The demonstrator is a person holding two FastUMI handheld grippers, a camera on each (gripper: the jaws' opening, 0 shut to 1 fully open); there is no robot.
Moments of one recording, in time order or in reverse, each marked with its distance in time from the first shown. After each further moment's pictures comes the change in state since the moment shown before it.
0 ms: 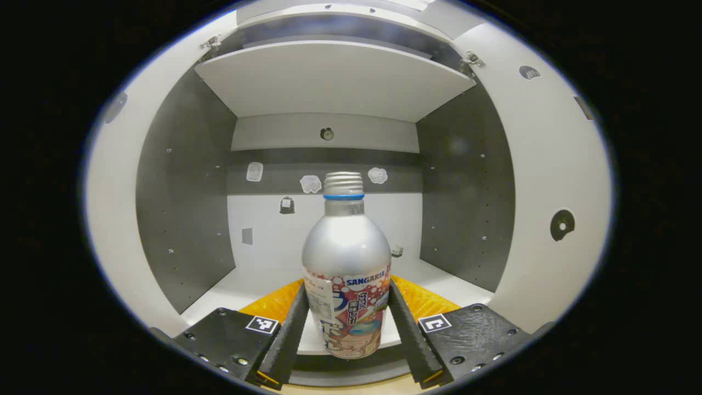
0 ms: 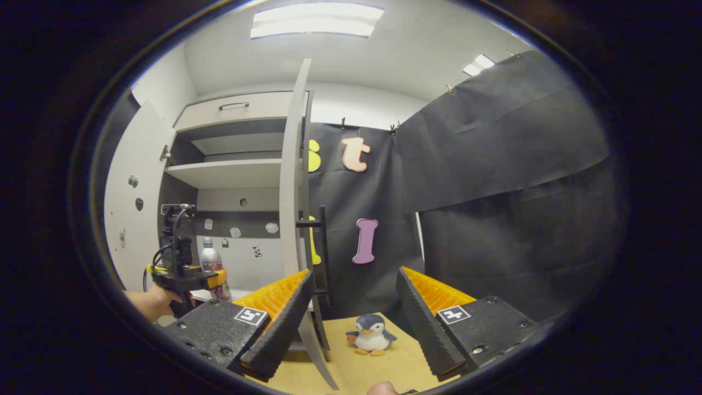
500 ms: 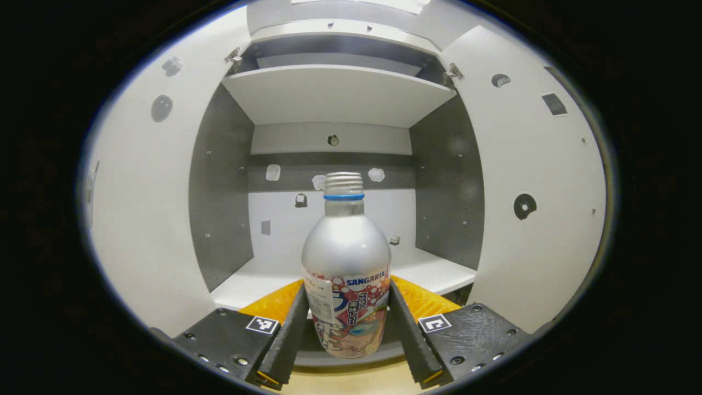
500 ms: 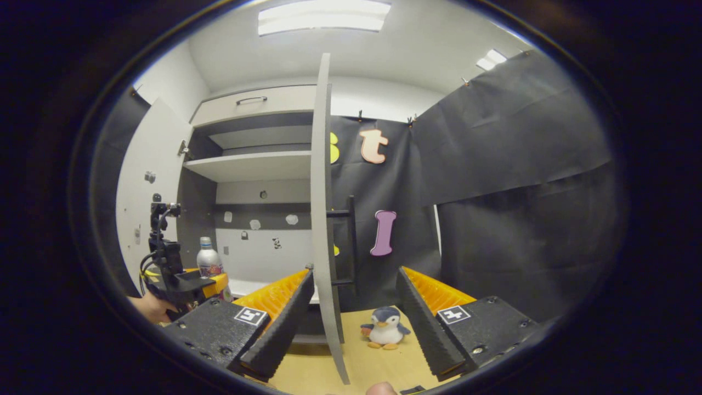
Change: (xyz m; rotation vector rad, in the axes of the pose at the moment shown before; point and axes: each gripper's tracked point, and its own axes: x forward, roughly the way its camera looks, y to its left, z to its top) left arm -0.077 0.006 -0.023 -0.002 -0.010 0.011; right arm -0.012 0.026 -0.010 -0.012 0.055 0.092
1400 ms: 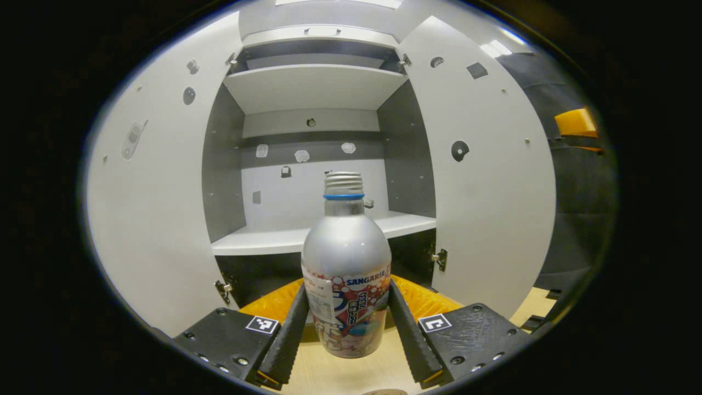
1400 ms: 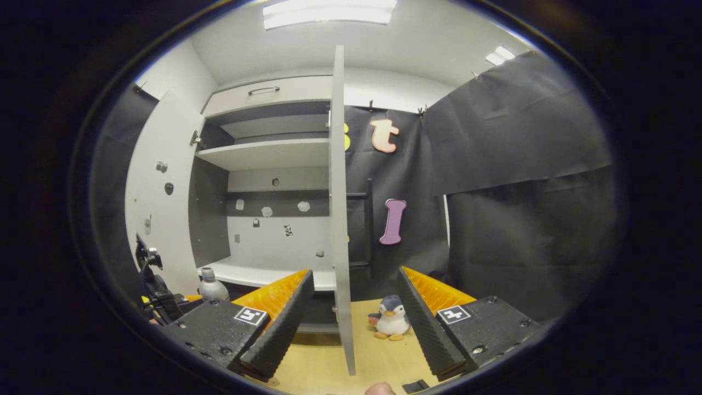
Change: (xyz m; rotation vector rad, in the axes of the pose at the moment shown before) left arm -0.086 -0.040 -0.085 0.071 0.053 -0.076; right arm -0.012 0.013 -0.015 -0.018 0.061 0.038
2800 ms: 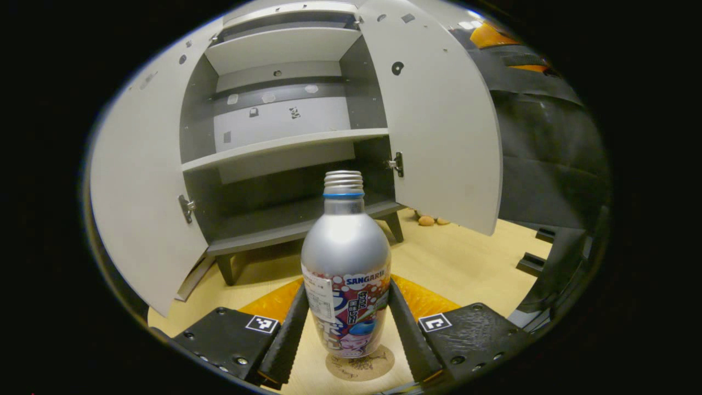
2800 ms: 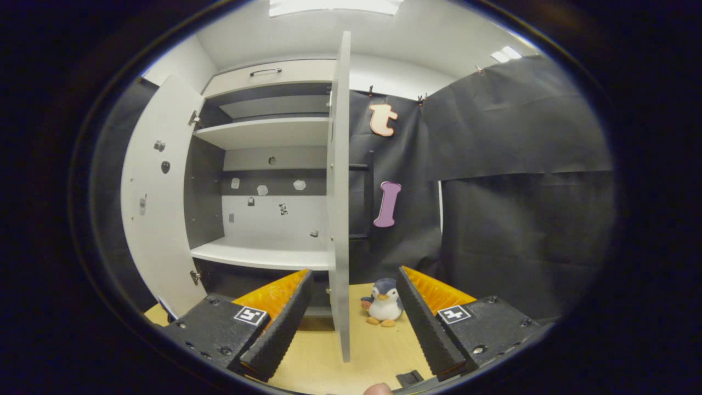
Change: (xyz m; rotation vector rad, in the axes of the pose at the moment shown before) left arm -0.054 -0.058 -0.165 0.061 0.244 -0.114; right arm -0.012 -0.002 -0.030 -0.036 0.107 -0.048
